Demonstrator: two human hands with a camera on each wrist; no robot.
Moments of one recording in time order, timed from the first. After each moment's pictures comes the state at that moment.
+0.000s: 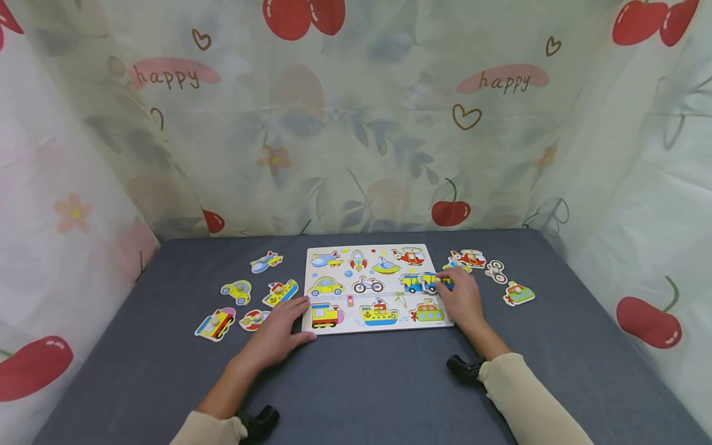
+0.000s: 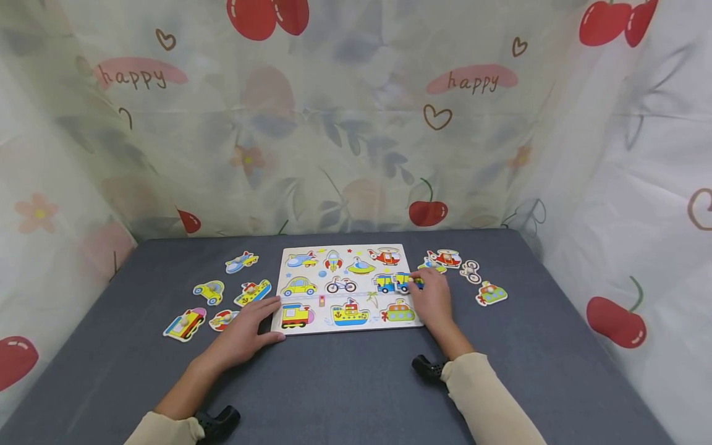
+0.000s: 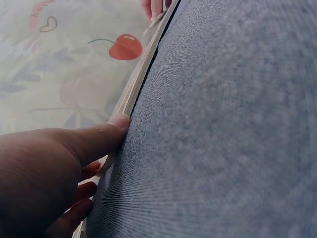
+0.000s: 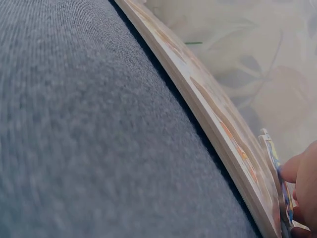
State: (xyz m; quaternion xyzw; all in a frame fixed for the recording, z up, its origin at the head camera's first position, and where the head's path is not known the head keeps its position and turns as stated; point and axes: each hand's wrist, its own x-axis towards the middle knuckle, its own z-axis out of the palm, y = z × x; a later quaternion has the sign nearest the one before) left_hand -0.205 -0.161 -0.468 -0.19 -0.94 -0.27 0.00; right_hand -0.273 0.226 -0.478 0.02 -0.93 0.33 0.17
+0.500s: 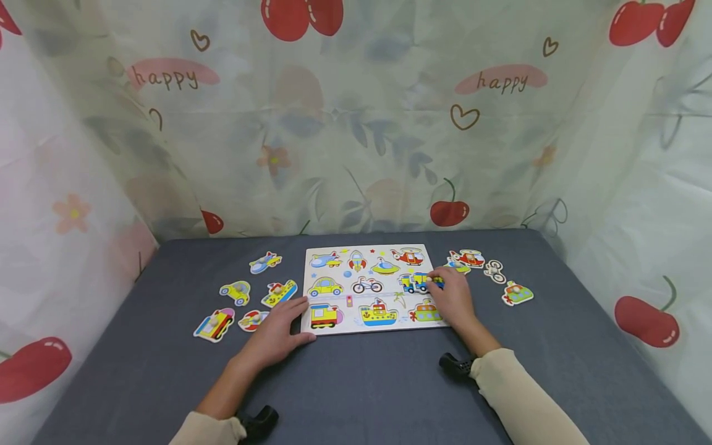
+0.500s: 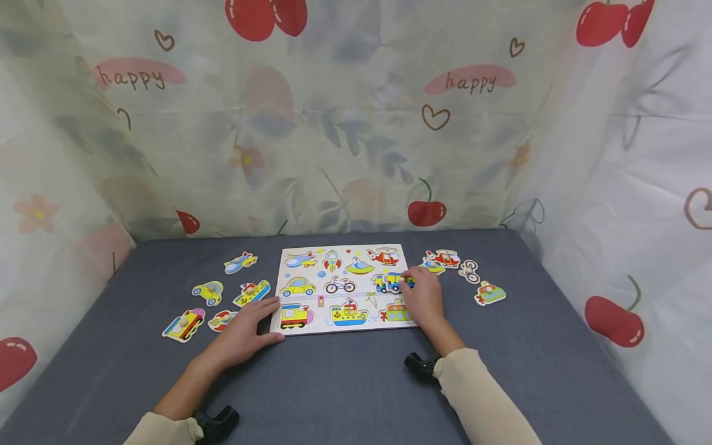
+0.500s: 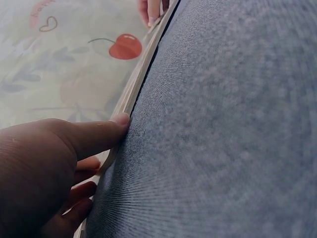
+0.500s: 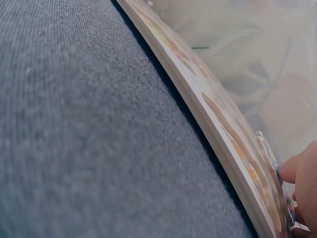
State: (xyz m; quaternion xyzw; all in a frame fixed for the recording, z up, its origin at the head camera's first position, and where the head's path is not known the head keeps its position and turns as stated) left_hand -0.206 -0.160 -0.470 -0.18 -0.94 -0.28 0.00; right_hand -0.276 0.213 -0.478 0.04 -0.93 0.33 0.17
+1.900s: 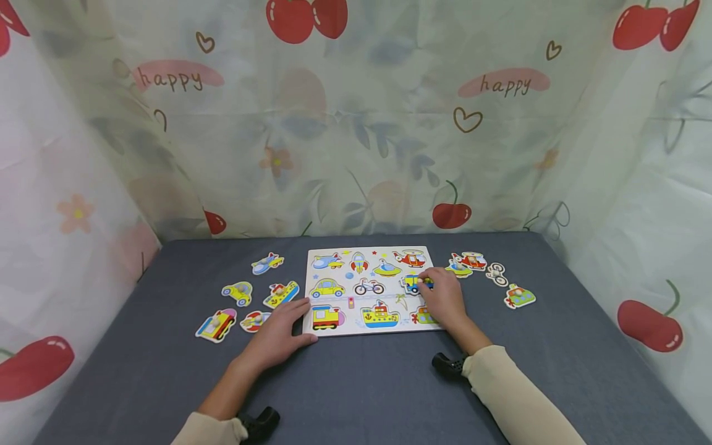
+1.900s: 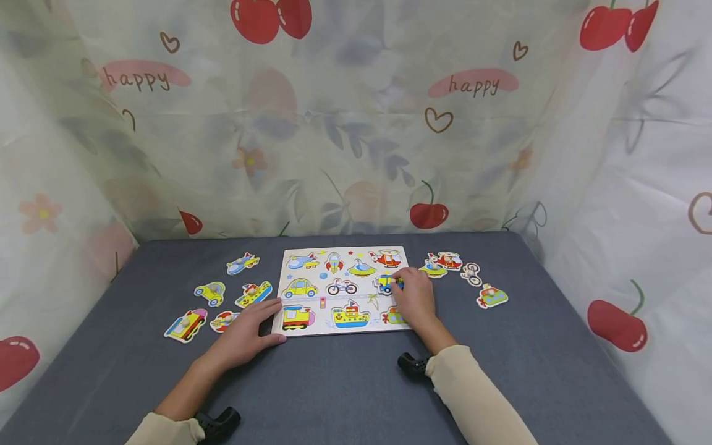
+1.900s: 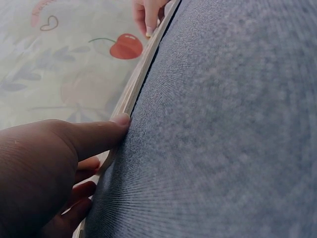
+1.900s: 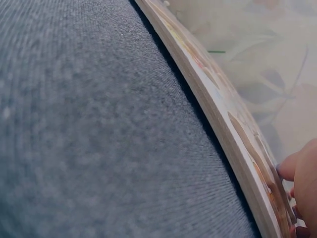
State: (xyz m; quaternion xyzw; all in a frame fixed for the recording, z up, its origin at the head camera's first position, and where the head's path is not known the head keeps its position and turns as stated) left_hand -0.202 -0.161 -0.469 -0.18 -0.94 -0.29 0.01; right_hand -0.282 0.193 -0.477 0.06 -0.94 0.29 0.16
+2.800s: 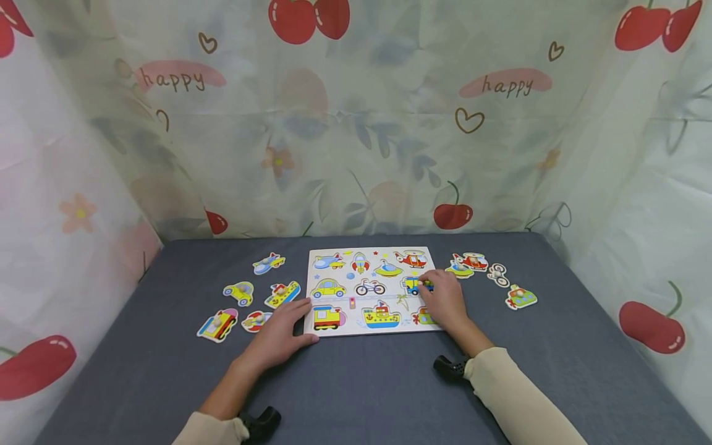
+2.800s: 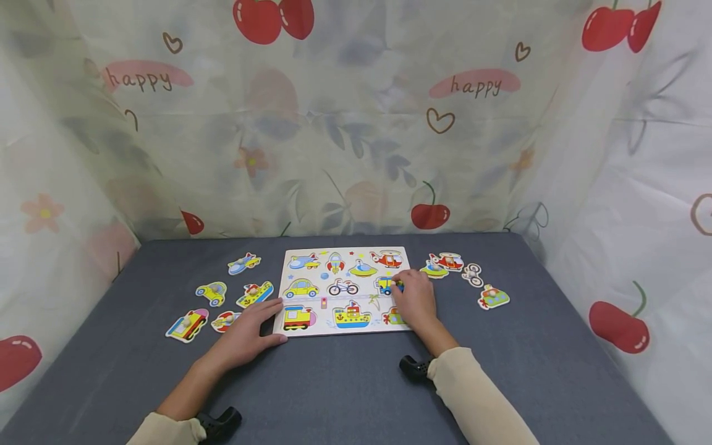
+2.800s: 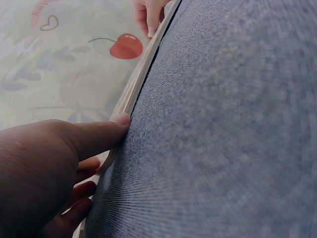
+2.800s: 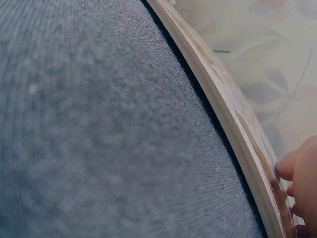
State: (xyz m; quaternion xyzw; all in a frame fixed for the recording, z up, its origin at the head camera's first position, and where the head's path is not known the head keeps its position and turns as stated) left_hand -0.203 -0.160 -0.469 -0.17 -0.94 -0.28 0.00; right_hand -0.280 0.193 -0.480 0.07 -0.95 0.27 0.16
